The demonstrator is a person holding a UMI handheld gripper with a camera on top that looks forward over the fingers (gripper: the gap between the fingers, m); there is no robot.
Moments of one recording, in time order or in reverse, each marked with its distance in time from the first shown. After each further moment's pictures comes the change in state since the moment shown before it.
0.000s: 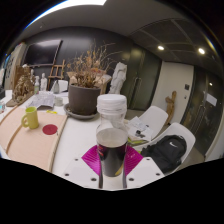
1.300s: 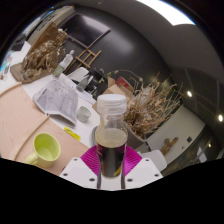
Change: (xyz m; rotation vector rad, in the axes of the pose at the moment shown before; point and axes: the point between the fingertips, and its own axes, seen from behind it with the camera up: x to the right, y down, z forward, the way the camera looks) arm -0.274 -0.179 0.129 0.071 0.031 -0.543
